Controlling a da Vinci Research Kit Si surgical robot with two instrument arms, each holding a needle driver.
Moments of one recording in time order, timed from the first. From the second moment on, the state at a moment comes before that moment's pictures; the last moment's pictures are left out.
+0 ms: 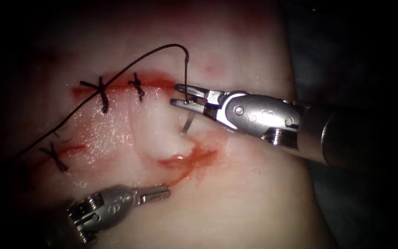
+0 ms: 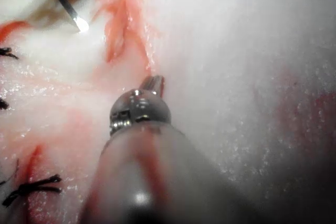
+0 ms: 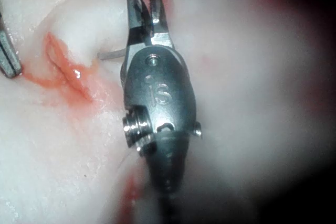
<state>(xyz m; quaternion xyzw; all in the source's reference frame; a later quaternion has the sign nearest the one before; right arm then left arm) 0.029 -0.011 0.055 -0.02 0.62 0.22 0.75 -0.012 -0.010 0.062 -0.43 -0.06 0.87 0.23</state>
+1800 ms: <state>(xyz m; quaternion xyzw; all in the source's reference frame) 0.031 -0.017 0.058 0.29 0.59 0.47 0.59 -0.012 -0.010 0.062 -0.43 -0.06 0.87 0.23</state>
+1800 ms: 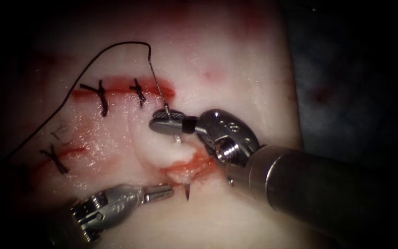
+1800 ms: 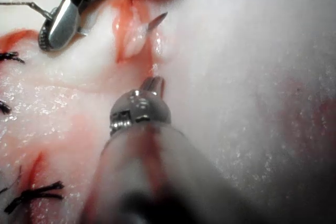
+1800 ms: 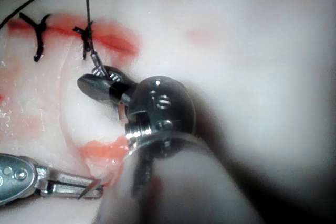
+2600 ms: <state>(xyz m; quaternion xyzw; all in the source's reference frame) 0.029 -0.018 0.058 0.25 0.58 0.48 0.60 -0.012 -0.010 0.060 -0.46 0.00 0.88 0.12</state>
